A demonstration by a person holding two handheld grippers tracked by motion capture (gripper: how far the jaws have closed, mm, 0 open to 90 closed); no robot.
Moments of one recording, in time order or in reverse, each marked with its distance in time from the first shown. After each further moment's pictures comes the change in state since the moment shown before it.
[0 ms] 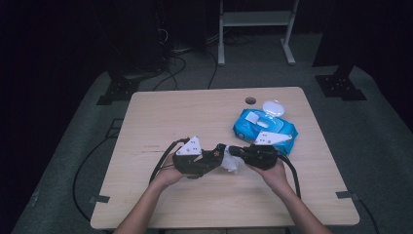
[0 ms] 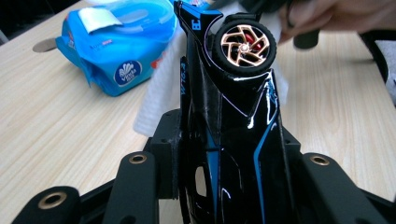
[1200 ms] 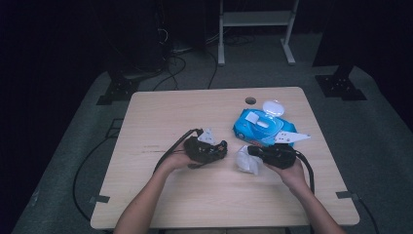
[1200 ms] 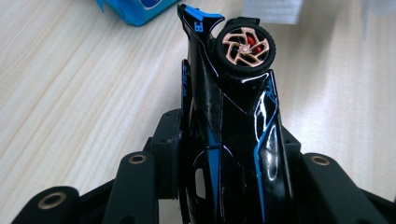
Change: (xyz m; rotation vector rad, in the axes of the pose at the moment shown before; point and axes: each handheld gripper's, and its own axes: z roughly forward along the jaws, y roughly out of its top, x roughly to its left) left arm 0.050 -0.002 0.056 0.337 0.012 0.016; right arm -0.031 -0.016 -0.041 0.037 -0.066 0.062
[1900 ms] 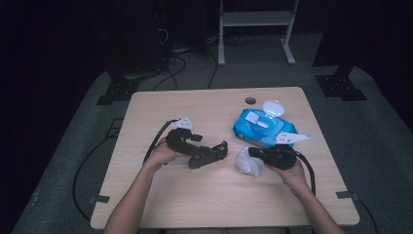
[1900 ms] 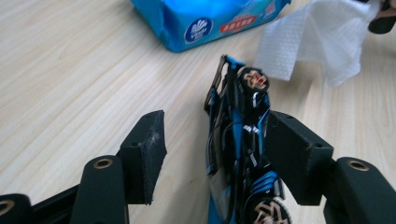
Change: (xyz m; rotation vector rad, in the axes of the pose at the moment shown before) left arm 0.026 -0.025 -0.051 -0.189 -0.052 -0.238; right arm -0.005 -0.006 0.000 0.011 0.017 0.018
